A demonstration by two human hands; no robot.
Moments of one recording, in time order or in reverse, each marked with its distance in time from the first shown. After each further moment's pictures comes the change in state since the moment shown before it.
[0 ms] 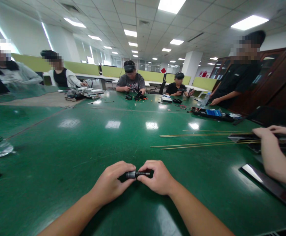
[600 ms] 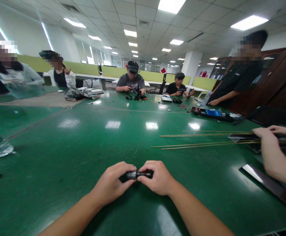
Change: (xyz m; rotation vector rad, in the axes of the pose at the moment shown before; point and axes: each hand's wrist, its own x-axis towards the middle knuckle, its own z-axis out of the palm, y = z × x) left_hand 0.000 -0.001 0.003 -0.006 -0.019 -0.027; right_hand 0.000 0.001 0.002 -0.028 -0.014 0.011
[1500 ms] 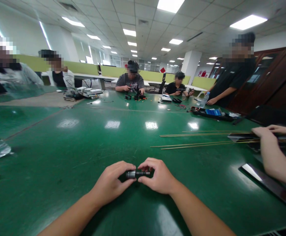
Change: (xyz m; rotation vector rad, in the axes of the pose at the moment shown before) left_hand 0.002 -0.001 -0.004 0.014 -0.016 0.013; right_hand 0.002 -0.002 -0.007 0.033 0.013 -0.008
